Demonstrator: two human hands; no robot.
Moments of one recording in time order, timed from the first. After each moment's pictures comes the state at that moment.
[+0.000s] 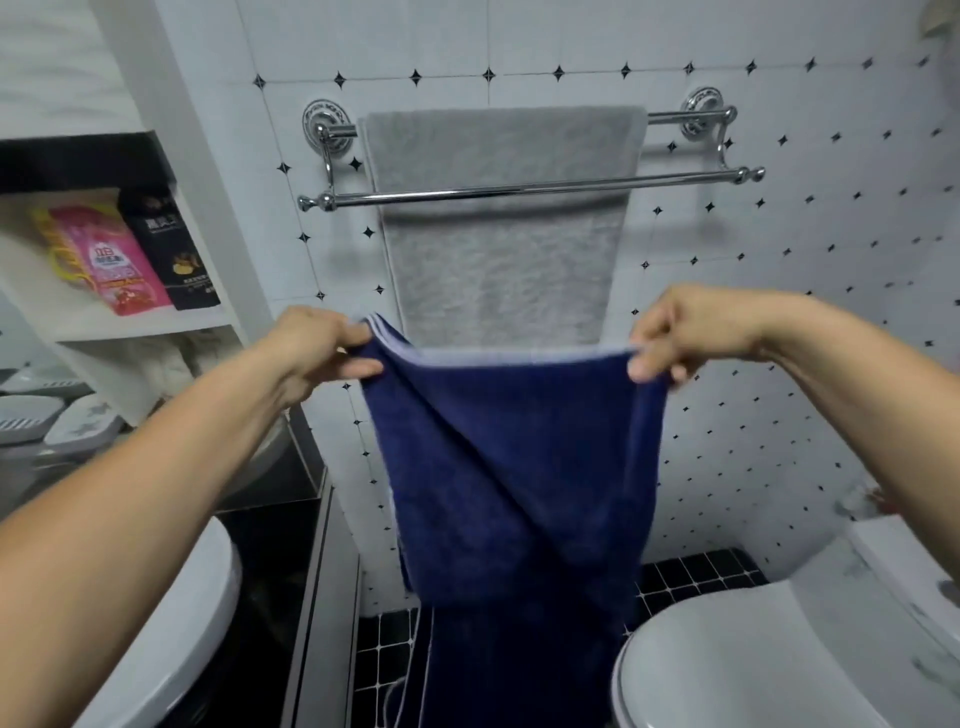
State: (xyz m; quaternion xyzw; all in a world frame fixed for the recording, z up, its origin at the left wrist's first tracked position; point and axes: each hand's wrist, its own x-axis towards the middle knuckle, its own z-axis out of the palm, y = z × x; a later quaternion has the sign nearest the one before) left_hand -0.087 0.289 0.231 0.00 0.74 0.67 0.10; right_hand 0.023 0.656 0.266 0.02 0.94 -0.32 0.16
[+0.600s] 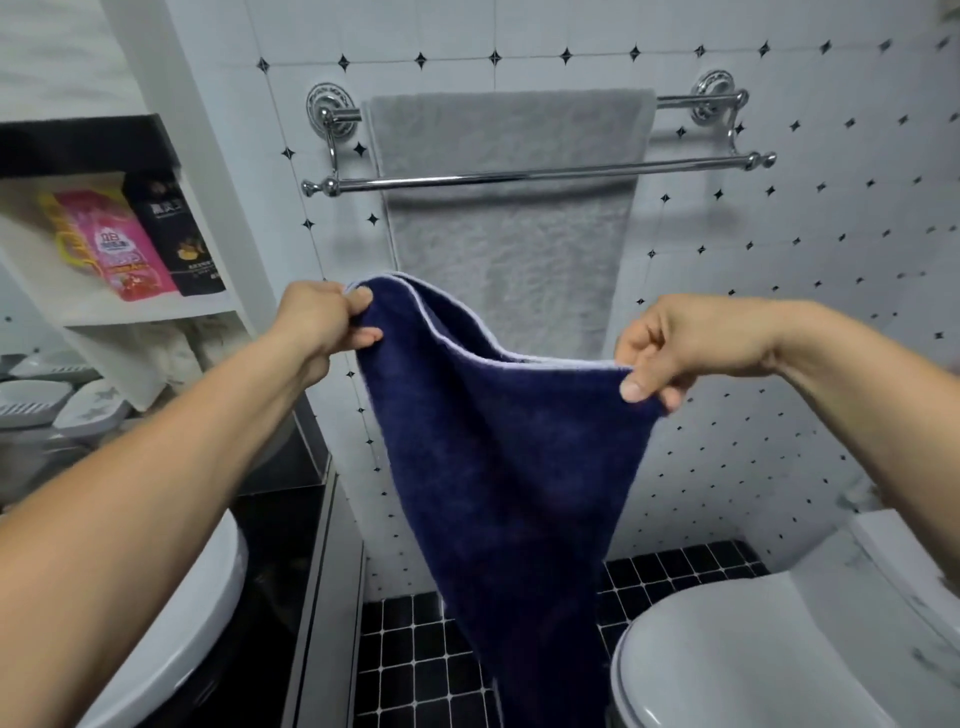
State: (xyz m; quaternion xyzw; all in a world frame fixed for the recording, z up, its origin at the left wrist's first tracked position) left_hand -0.094 0.299 0.230 -0.03 0.76 0.64 -0.03; right_hand 0.045 0.635 0.262 -0.02 0.92 -0.32 0.20
